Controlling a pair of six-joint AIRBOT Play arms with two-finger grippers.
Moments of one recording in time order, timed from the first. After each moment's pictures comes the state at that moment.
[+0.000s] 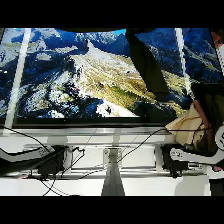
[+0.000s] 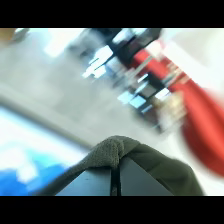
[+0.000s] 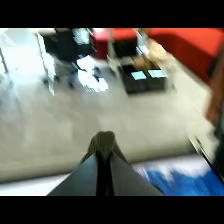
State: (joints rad) left arm 0.62 -1.42 1.90 0.61 -0.89 -1.37; right arm -0.14 -1.37 2.05 -1.62 0.76 1.68
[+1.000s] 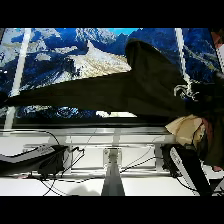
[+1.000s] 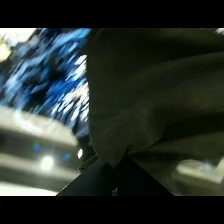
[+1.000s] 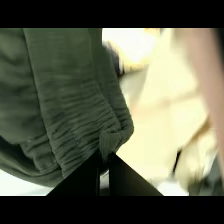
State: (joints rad) left arm 0.90 -1.35 1.13 1.28 -1.28 -0.98; right arm -0.20 -0.67 0.82 -1.65 1.61 1.62
